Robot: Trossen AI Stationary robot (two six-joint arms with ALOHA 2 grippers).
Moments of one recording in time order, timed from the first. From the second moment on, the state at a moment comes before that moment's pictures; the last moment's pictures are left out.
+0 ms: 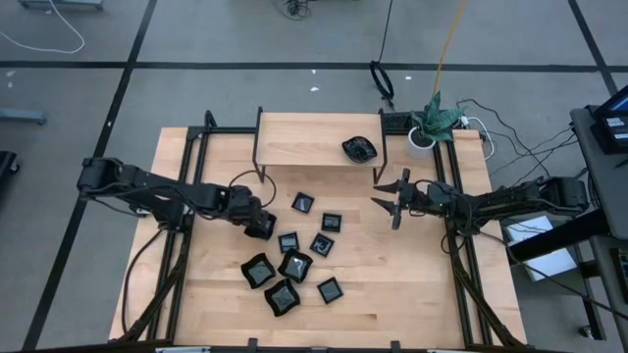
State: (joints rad) left arm -0.03 1.27 0.60 -0.60 -0.14 -1.32; right arm -0.15 0.98 0.02 0.85 0.10 -0.02
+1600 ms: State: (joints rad) left arm 0.83 1.64 1.46 -0.72 0.12 -0.50; right arm -0.15 0.98 0.02 0.90 0.10 0.02
